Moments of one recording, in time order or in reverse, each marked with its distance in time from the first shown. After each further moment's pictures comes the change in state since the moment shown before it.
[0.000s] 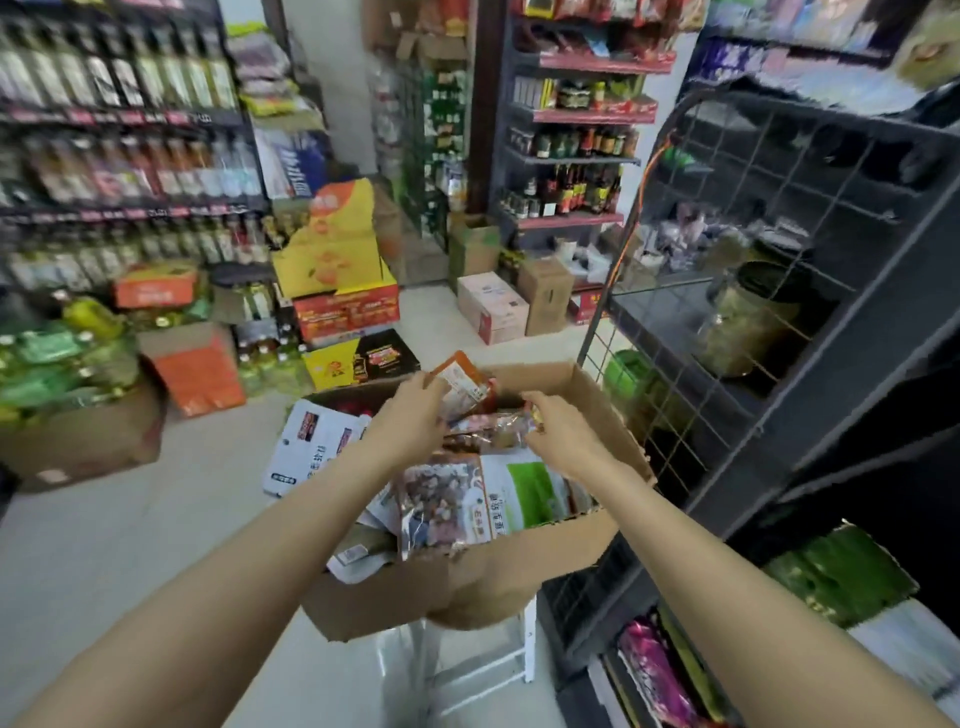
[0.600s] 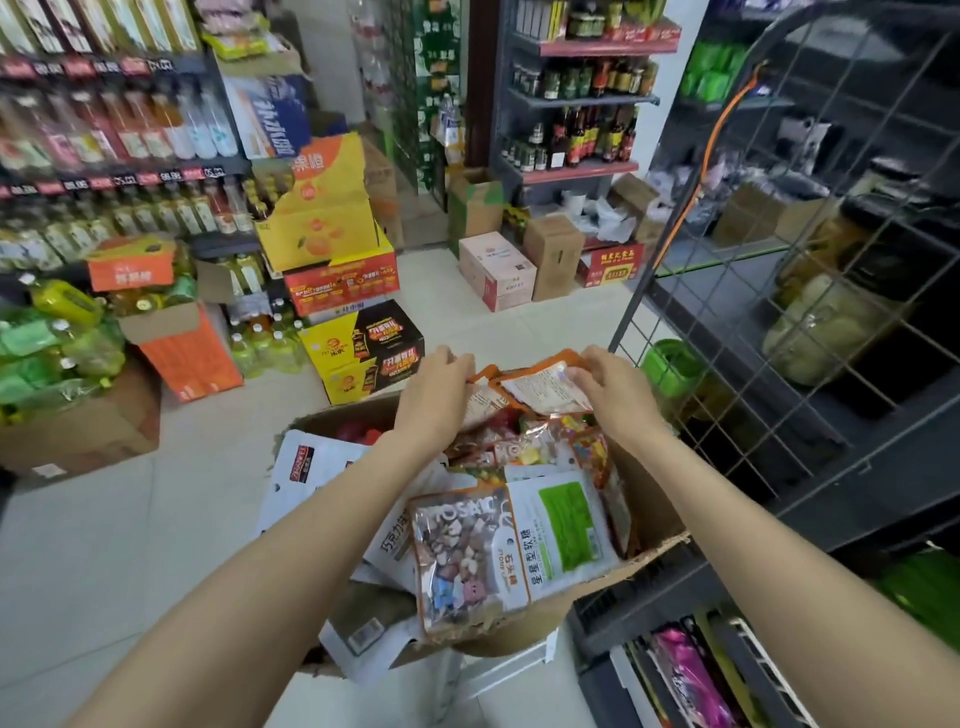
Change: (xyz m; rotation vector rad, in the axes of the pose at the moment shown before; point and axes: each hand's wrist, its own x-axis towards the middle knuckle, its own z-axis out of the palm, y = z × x) left_hand 0.079 -0.019 0.018 -0.017 0.173 0.034; right_hand 0.075 0.016 -0.014 0.276 0.296 0.016
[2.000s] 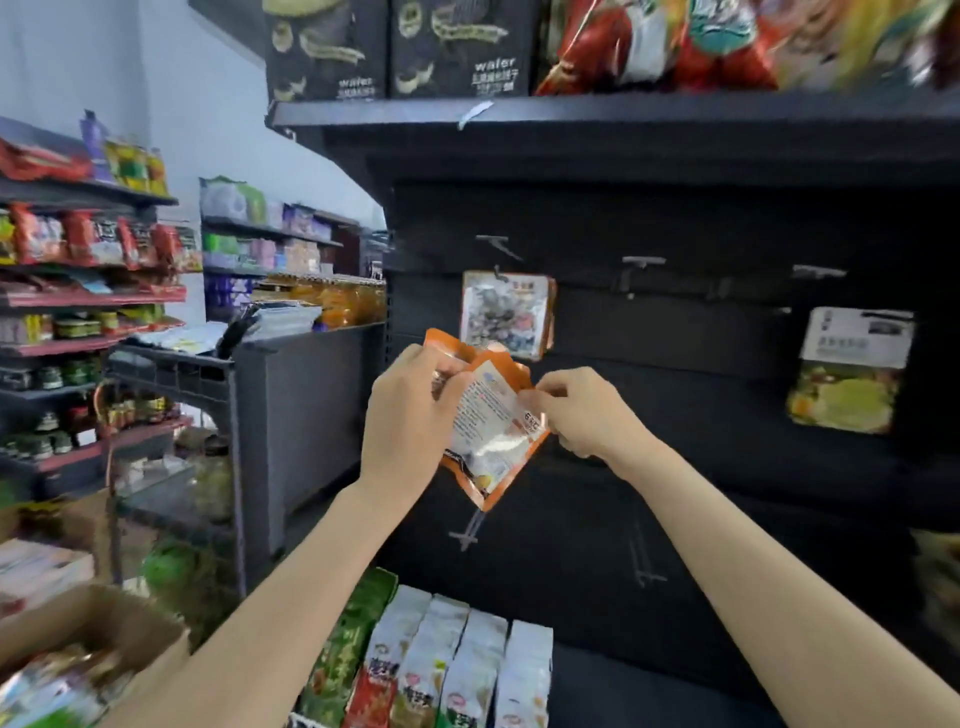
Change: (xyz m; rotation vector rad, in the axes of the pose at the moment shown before) left_hand -0.281 0.496 -0.178 -0.879 0.415 0.890; right_hand -0.481 -0.059 -0.439 -0.125 0.679 0.424
